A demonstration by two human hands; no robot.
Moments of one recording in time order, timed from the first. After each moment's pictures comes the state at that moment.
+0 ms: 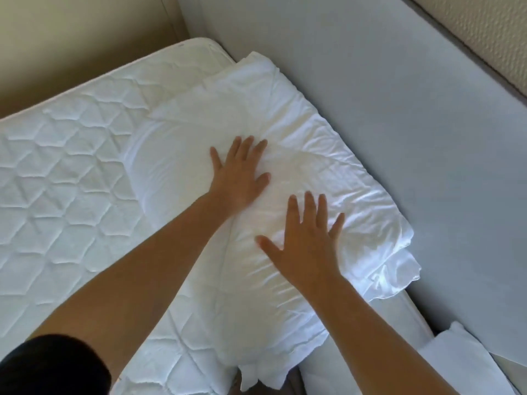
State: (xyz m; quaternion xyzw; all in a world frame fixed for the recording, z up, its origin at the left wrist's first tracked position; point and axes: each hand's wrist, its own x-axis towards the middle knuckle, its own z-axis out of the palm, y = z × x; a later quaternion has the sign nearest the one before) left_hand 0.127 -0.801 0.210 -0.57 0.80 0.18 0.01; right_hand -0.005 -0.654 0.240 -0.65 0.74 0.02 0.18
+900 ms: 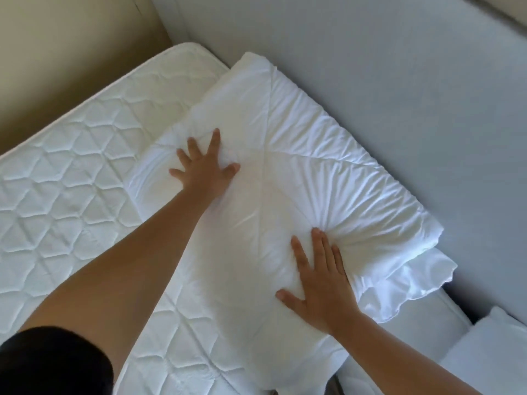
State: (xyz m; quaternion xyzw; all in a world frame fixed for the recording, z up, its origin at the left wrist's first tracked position) left_hand 0.182 -0.872 0.182 -0.69 0.68 0.24 0.04; right_hand 0.003 -0.602 0.152 -0.67 0.71 -0.02 0.22
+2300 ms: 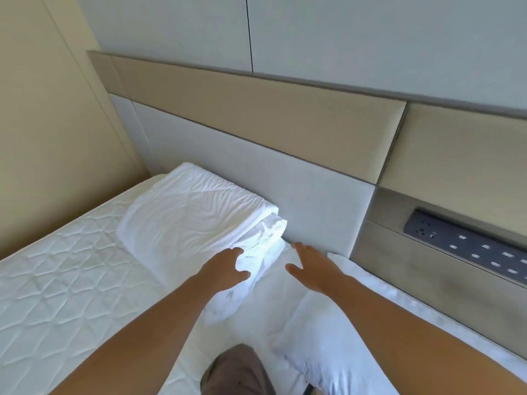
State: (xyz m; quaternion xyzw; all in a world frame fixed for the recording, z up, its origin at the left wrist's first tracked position) left_hand 0.084 -0.394 0.368 -0.50 0.83 0.25 0.07; right_hand -0.133 -0.281 0.354 -0.58 0.78 -0.10 0.22
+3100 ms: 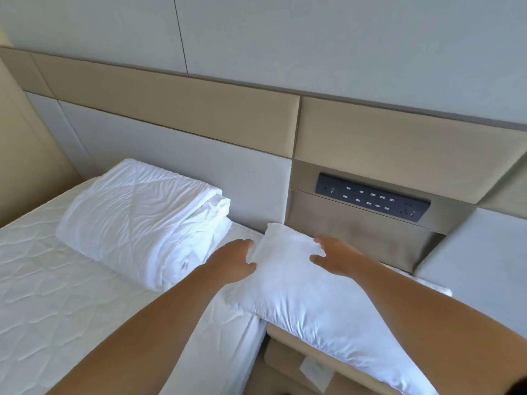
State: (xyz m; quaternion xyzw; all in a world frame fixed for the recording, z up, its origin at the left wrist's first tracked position) left_hand 0.047 -0.213 0.412 -0.33 0.92 0.23 0.07; right_hand -0.177 -0.046 0.402 -0.44 0.86 -0.07 0.23
